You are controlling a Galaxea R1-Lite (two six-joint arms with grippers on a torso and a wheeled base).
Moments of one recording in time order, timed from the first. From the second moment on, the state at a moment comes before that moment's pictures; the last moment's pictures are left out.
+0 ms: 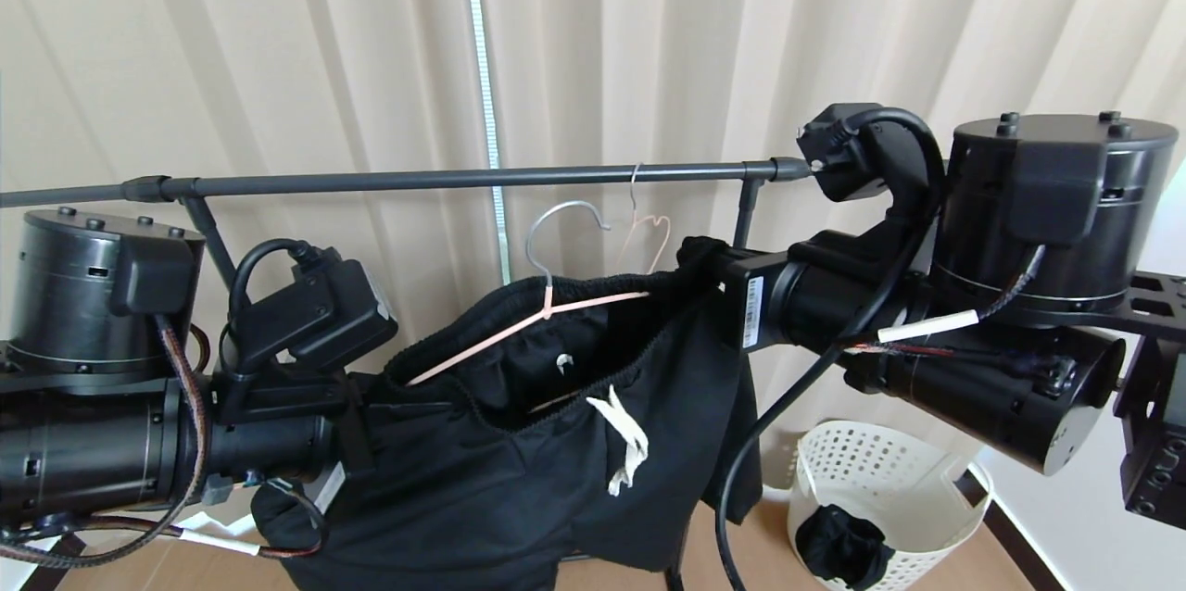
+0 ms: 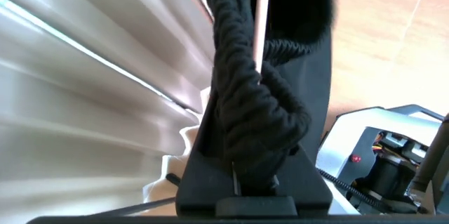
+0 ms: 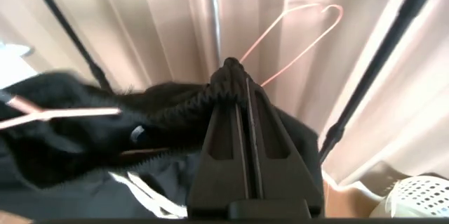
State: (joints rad) left arm -0.44 1.39 -0.73 -0.11 -0.31 0.52; right arm 0.83 1.62 -0.96 -0.44 -0.37 0.20
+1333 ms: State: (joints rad) left arm -0.44 1.40 -0.72 -0.18 -0.27 0.45; right arm 0.88 1.59 -0.86 -0.36 -0.20 0.07
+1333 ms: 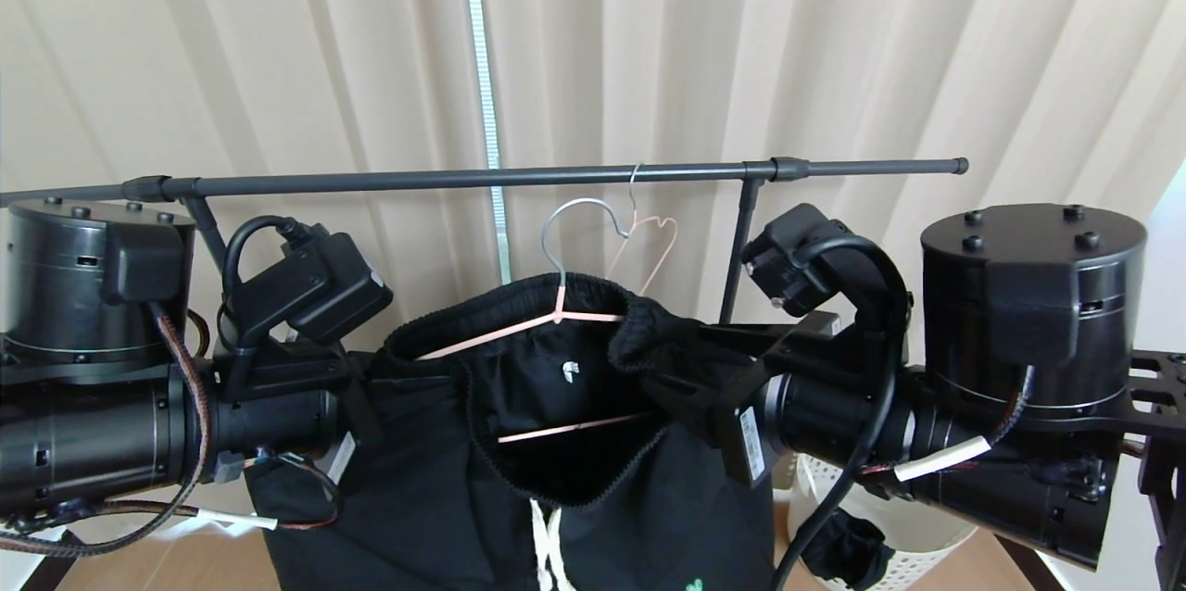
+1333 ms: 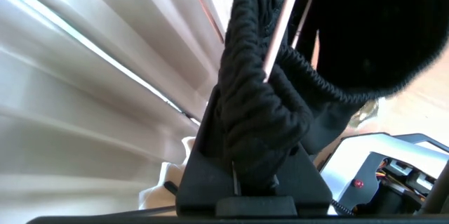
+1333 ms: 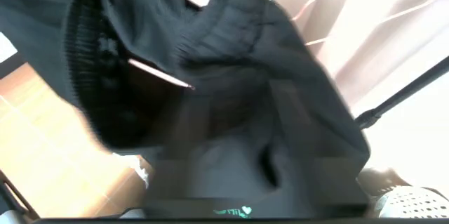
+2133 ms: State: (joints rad) left arm -0.42 1.37 -0.72 -0.18 -0.28 0.41; right arm 0.75 1.42 -0.84 -0.18 0.07 -0.04
